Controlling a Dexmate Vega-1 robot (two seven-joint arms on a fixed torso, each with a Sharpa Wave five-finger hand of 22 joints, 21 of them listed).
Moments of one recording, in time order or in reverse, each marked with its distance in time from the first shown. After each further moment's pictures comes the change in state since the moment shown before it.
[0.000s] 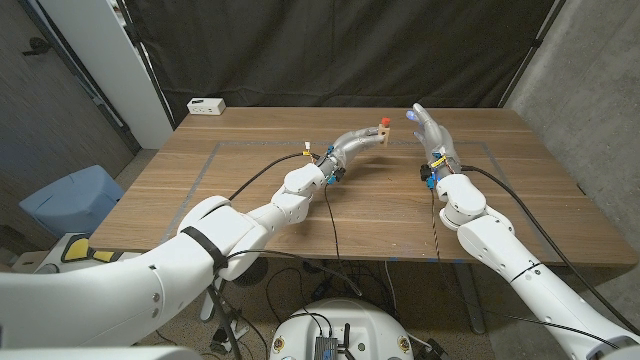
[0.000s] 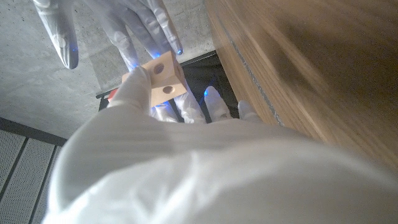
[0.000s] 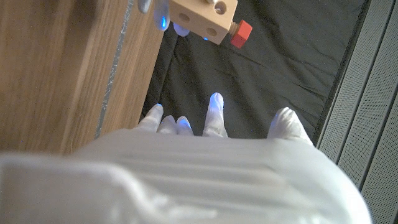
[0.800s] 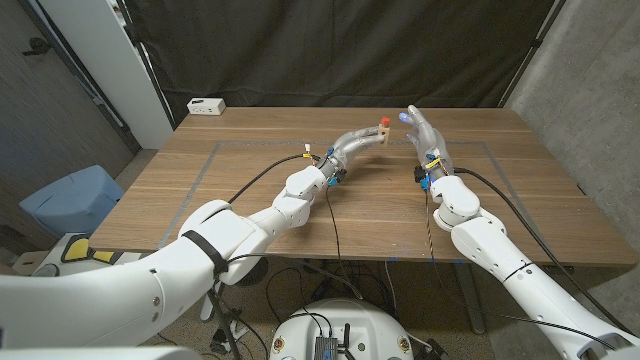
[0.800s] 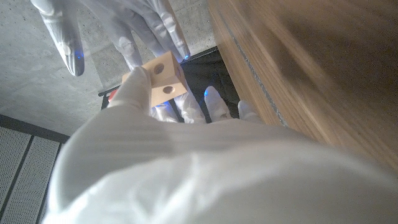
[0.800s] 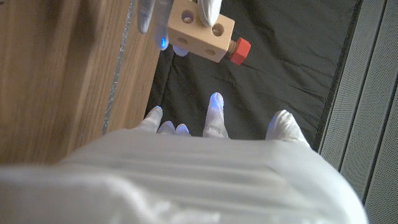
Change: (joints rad) left arm 0.015 -0.004 0.005 -0.006 0.009 -0.026 0.026; left_hand 0.000 0.000 0.002 0.002 -0.001 -0.001 0.001 0.000 0.000 0.000 0.000 0.000 -0.001 0.000 0.000 0.000 0.000 0.000 0.000 0.000 0.000; right arm 0.015 0.017 -0.026 0.025 0.028 0.021 0.025; right_hand -0.024 0.017 -0.004 0.004 0.000 0.026 0.004 -0.047 0.000 -0.117 -0.014 0.000 -0.004 -0.090 -0.019 -0.003 0.000 -0.038 -0.020 0.000 0.000
